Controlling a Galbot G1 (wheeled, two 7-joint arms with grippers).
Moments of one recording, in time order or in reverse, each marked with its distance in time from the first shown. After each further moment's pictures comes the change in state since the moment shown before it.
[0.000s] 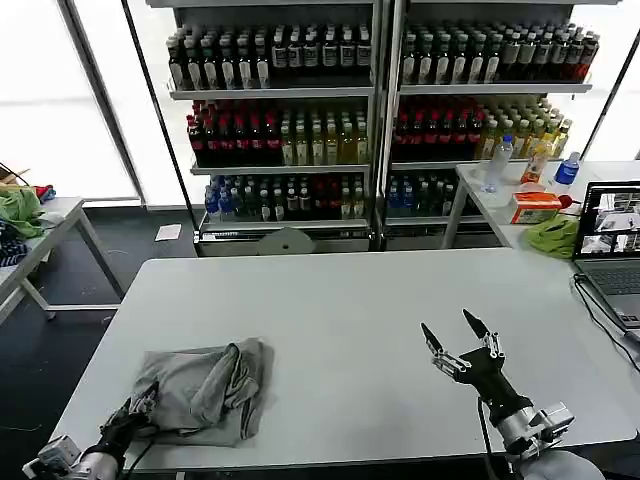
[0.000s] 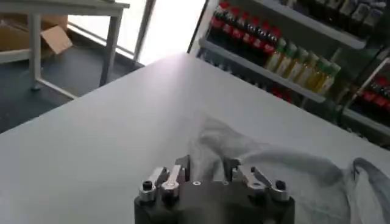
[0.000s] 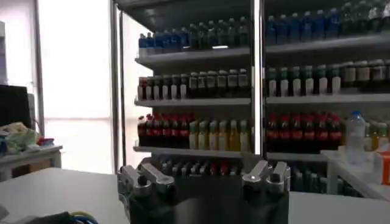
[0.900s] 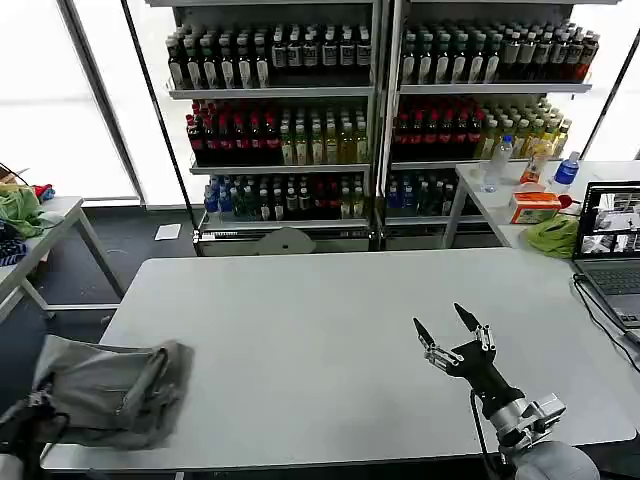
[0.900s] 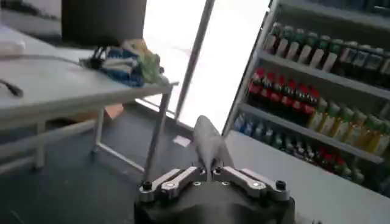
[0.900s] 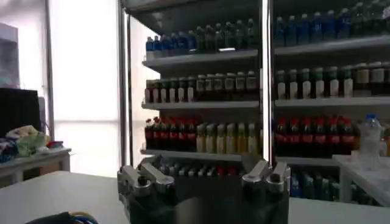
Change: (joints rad) left arm 0.063 0.033 -0.361 -0.075 -0.025 -0.018 0.025; right arm 0.065 -0.032 -0.061 -0.019 0.015 0.006 0.010
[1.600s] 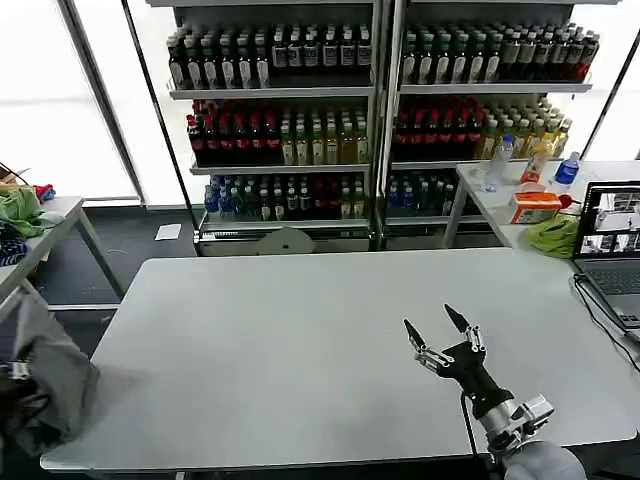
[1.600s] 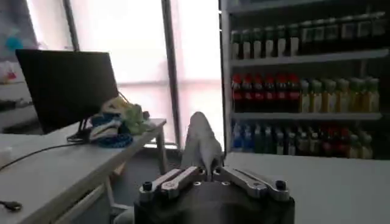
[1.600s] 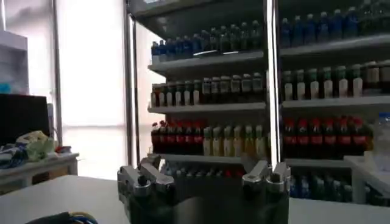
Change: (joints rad) left arm 0.051 0.132 0.068 -0.130 0.233 0.039 -0.062; right arm 0.021 -0.001 -0.055 -0.018 0.005 0.044 0.015
